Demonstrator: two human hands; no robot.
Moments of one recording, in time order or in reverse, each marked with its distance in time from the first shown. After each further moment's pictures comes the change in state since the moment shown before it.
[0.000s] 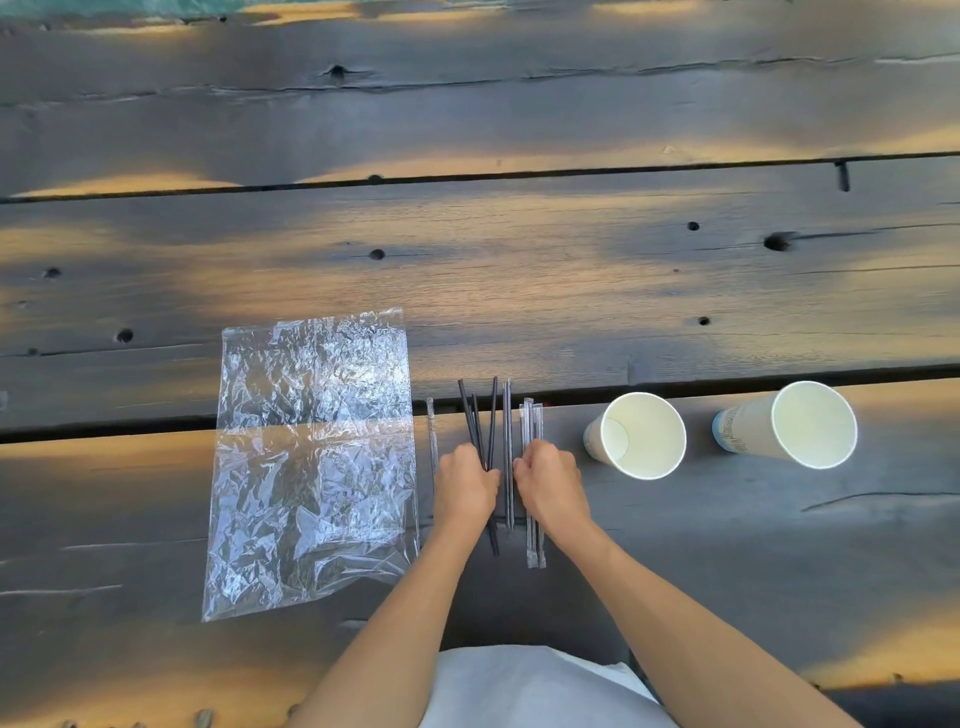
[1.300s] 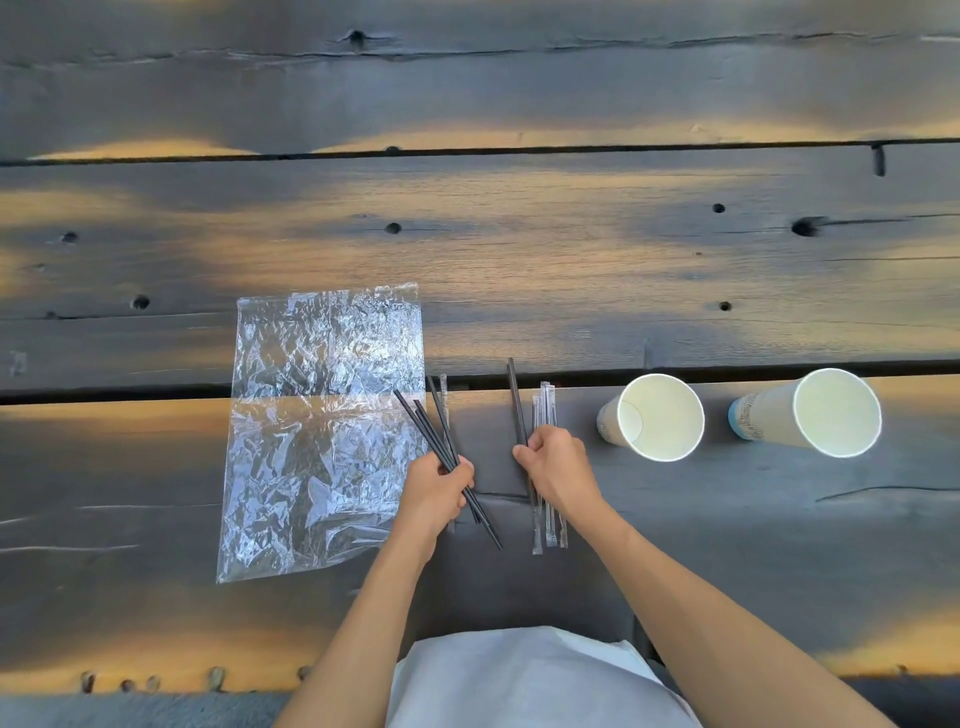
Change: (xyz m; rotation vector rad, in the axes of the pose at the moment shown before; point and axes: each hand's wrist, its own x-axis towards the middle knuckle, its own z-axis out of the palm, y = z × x) left_hand -0.016 -0.060 -0.021 -0.696 -0.143 -0.197; right_hand 0.006 0.010 0.008 0.141 -0.102 0.022
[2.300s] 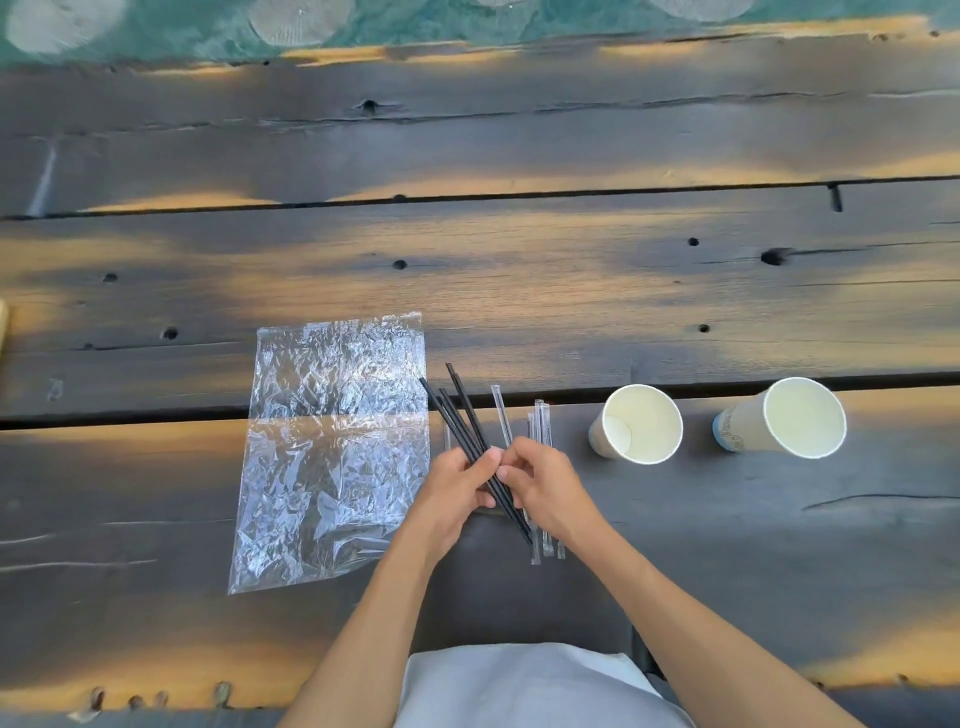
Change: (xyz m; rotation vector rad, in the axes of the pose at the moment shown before) left_hand -0.031 0.033 0.006 -0.183 -0.286 0.122; right_hand -0.054 -0.026 -0.028 0.194 -0.131 -0.343
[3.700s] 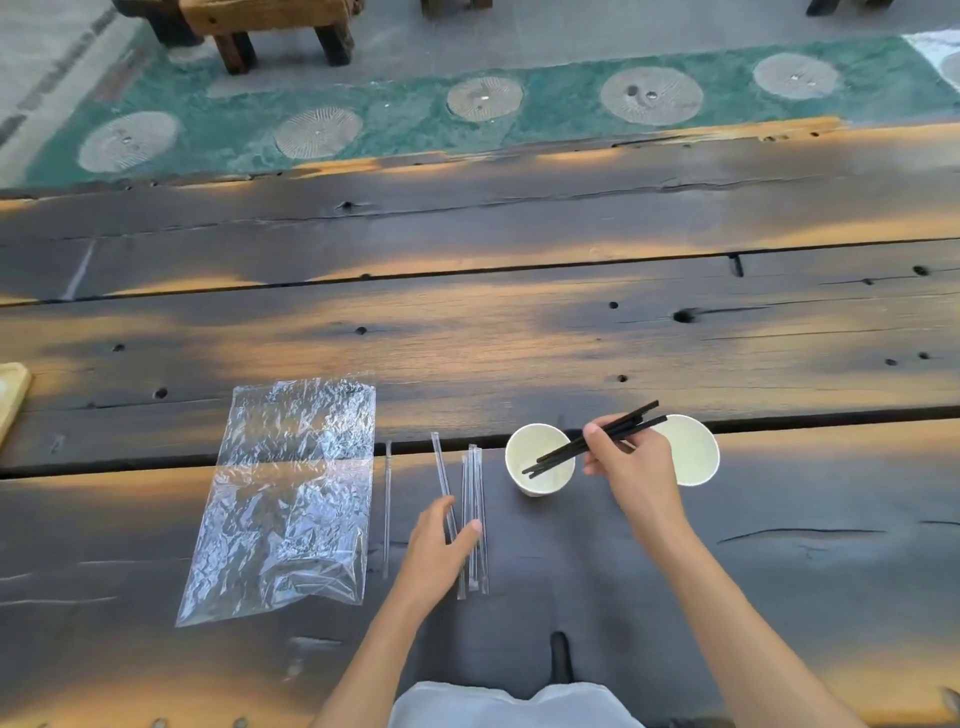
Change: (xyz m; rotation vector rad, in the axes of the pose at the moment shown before) left_hand -0.030 -0.032 0.077 0.631 0.214 0.217; right_hand -0.056 0.014 -0.180 0.508 0.478 -0.047
